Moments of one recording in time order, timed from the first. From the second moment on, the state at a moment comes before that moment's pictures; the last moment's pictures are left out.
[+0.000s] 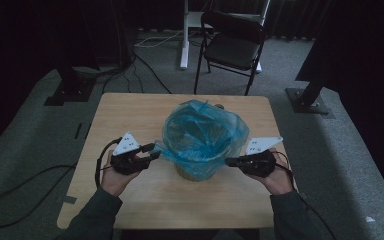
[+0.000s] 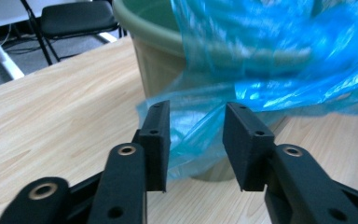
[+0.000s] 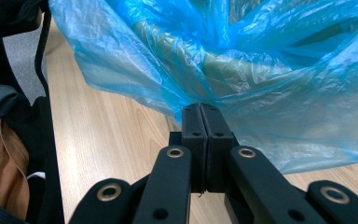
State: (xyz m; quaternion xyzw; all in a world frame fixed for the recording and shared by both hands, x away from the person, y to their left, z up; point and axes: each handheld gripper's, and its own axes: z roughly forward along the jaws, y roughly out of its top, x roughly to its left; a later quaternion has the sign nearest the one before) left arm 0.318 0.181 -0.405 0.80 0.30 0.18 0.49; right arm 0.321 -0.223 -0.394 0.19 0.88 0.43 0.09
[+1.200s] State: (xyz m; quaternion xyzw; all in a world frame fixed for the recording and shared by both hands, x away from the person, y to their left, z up) left arm 0.373 0.164 -0.376 0.76 0.37 0.18 0.50; right arm 0.320 -0.228 -0.391 0.19 0.87 0.44 0.10
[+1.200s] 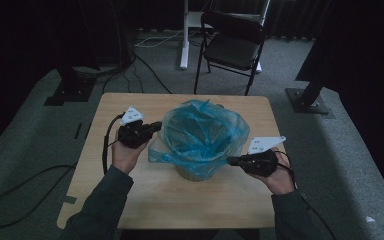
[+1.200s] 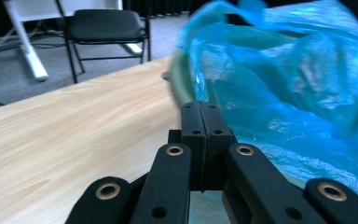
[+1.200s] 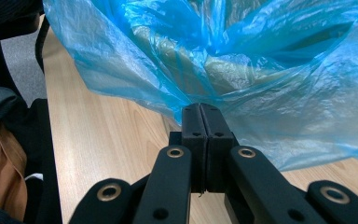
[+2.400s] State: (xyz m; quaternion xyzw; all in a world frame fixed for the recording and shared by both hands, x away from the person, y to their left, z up) left arm 0.418 0.190 -0.384 0.72 0.45 0.20 0.49; right arm 0.341 -0.239 -0.370 0.30 0.80 0.49 0.17
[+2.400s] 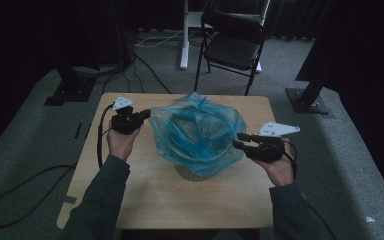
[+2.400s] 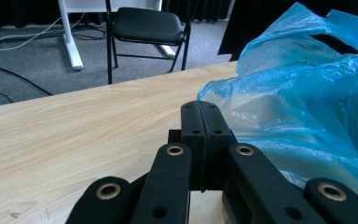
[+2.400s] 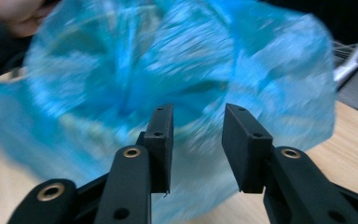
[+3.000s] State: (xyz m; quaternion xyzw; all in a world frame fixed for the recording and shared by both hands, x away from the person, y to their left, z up) left arm 0.419 0.197 -0.387 0.72 0.45 0.21 0.48; right arm 0.353 -0.245 -0.376 0.34 0.78 0.50 0.18
